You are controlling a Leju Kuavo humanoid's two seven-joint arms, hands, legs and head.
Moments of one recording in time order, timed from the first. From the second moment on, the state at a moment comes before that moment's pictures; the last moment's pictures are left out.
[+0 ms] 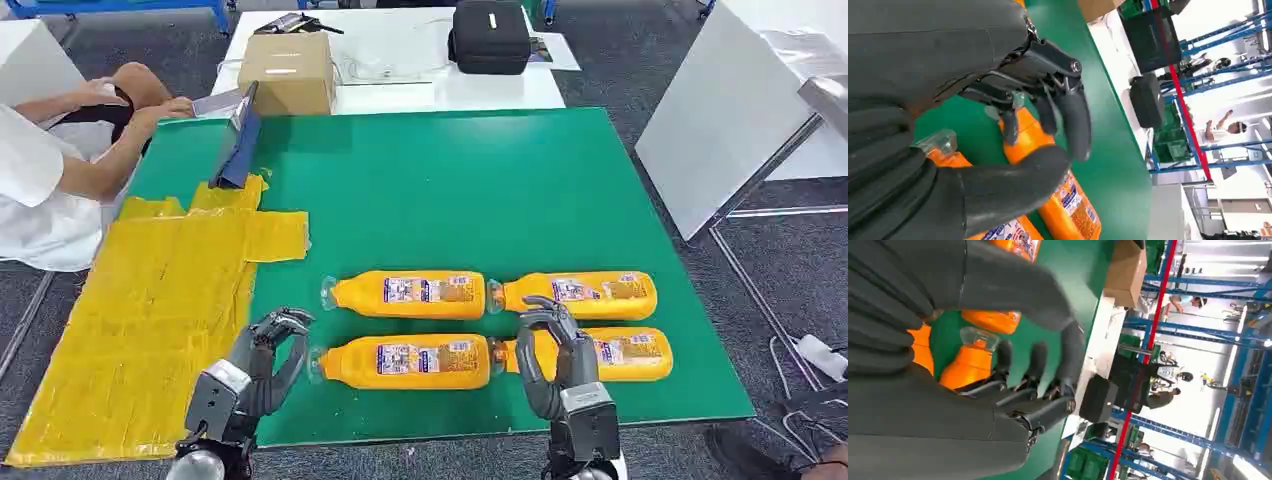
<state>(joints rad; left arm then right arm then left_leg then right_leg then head) 0.15 -0.10 -0.17 -1.61 -0.28 0.04 -0.43 0.19 0.14 0.15 -1.70 0.28 -0.16 -0.41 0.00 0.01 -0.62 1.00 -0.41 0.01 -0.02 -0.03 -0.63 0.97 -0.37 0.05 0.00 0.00</state>
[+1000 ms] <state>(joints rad) 0.10 -0.13 -0.25 -1.62 -0.34 0.33 -0.56 0.02 0.22 0.37 -1.64 0.10 -0.25 -0.45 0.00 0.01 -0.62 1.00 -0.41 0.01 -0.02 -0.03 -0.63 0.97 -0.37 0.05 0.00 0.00</state>
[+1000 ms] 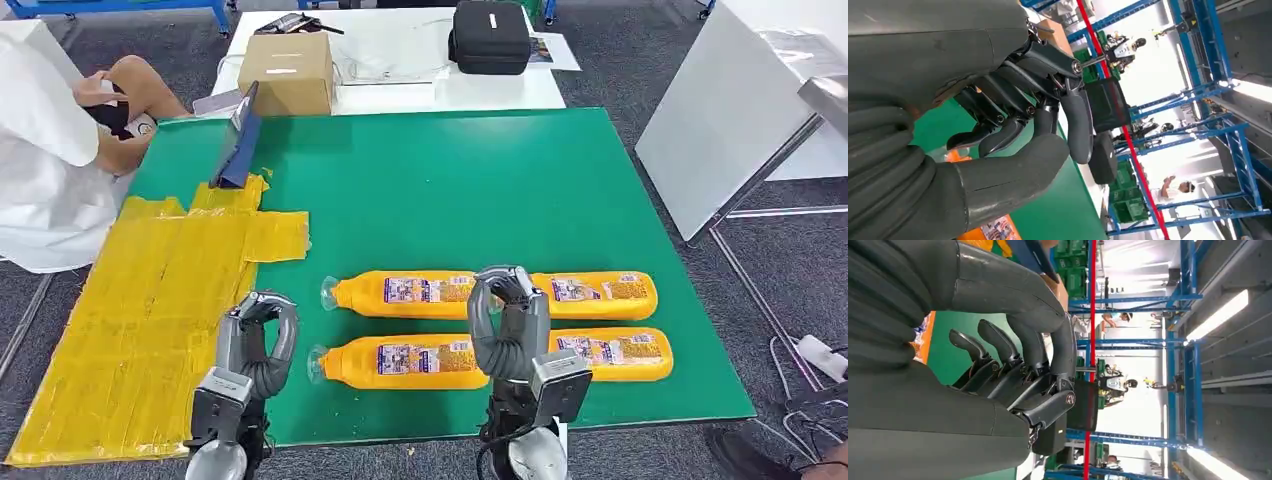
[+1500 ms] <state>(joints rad) 0.10 -0.13 -0.25 -1.62 -0.29 0.31 -0.54 -0.06 0.19 0.37 -1.59 0.23 -0.33 -0.34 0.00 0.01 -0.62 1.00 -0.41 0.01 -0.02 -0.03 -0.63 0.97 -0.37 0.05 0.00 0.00</state>
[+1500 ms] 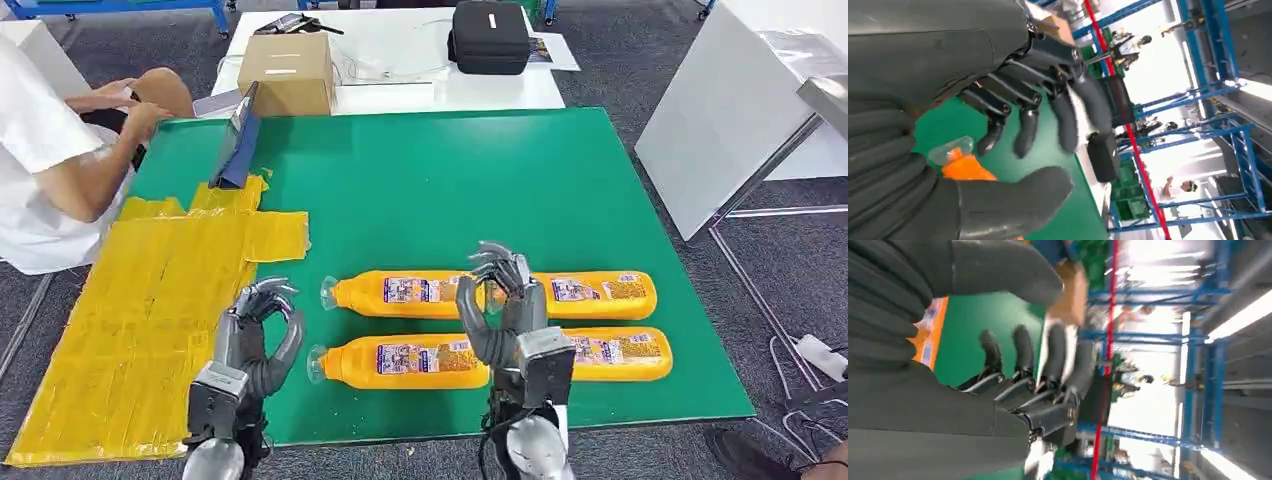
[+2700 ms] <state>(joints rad) -0.09 -0.14 -0.20 -1.51 -0.21 0.12 -0.52 -0.66 0.15 0.63 -0.66 1.00 -0.12 -0.07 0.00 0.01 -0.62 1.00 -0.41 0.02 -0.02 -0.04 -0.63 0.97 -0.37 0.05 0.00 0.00</state>
